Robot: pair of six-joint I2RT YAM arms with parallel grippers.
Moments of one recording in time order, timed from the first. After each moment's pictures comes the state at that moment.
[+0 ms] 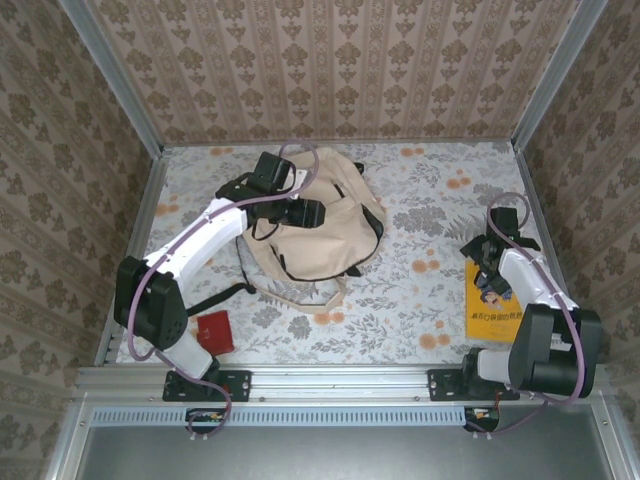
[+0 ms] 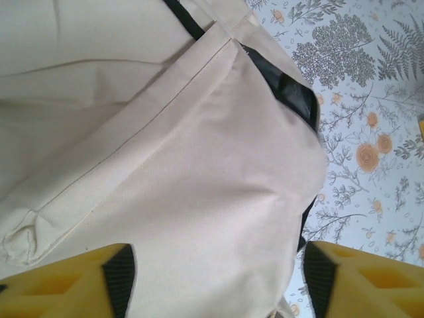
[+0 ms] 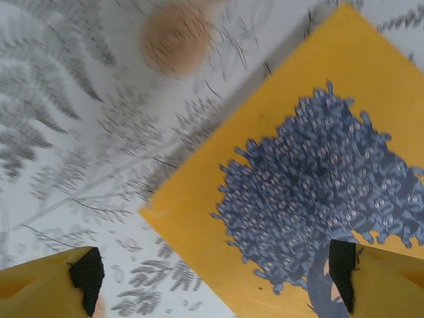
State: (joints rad) left arm -0.56 1.61 1.38 -0.68 0.27 -0.27; right arm -0.20 1.31 0.75 -0.65 0.16 0.78
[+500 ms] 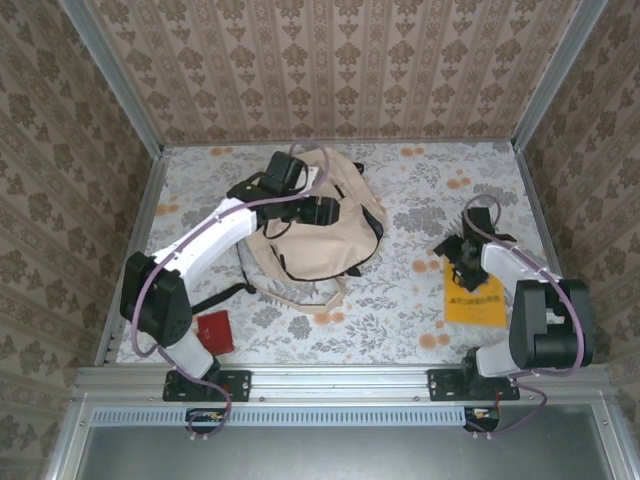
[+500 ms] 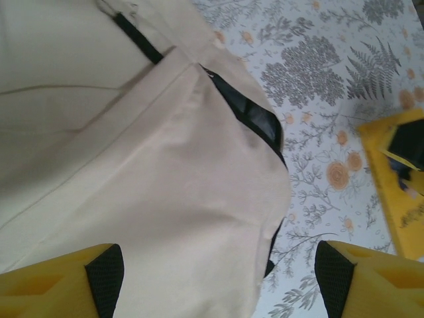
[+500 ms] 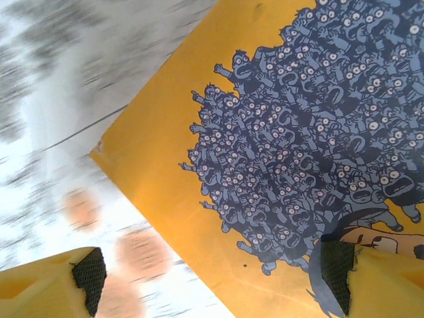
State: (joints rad) left arm -0.64 1.66 1.42 -0.61 0.26 -0.35; right arm -0.03 1.45 0.75 -0.50 -0.05 0.91
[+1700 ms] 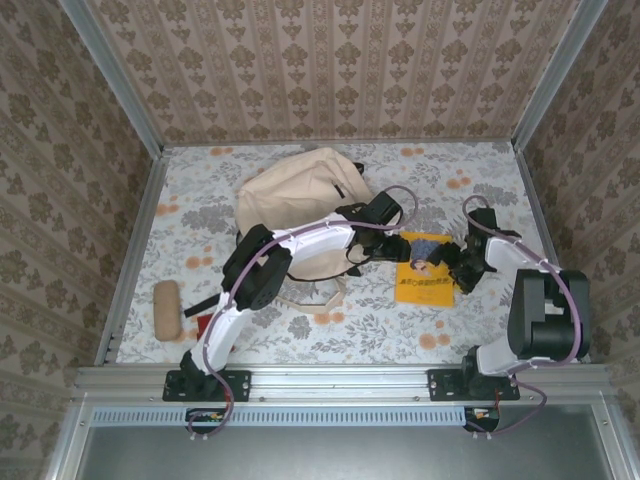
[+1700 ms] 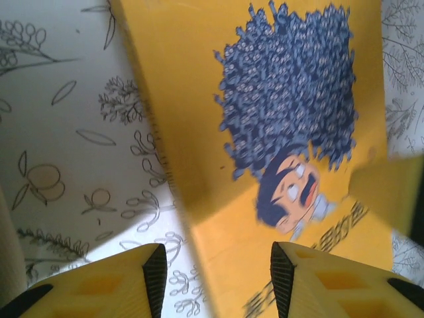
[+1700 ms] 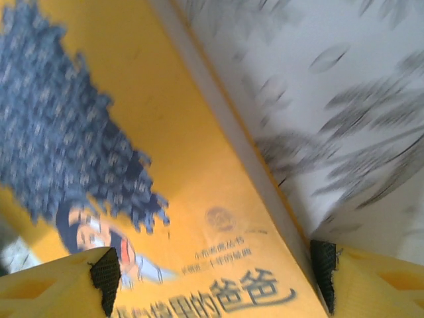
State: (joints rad) left arm -0.95 2.29 1.82 -0.55 0.35 -0.64; right arm -0.11 1.47 0.77 -0.65 -0.31 0.63
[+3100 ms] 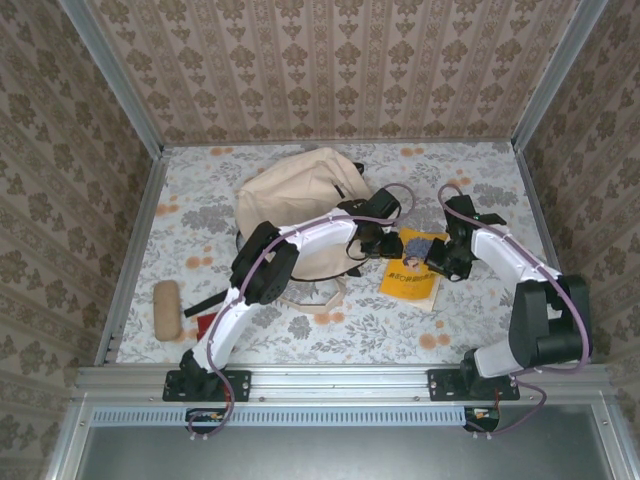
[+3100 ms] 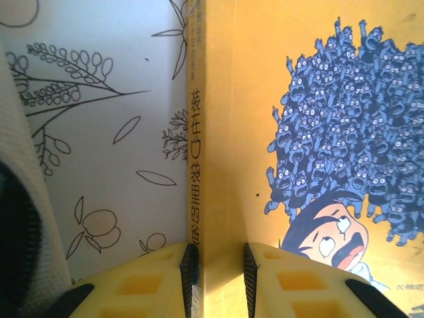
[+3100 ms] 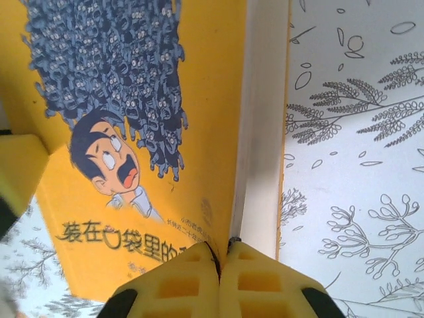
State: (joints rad) left arm -0.91 2.37 1.92 -0.63 0.36 -0.63; right arm 0.08 1.44 0.93 -0.87 -0.13 0.55
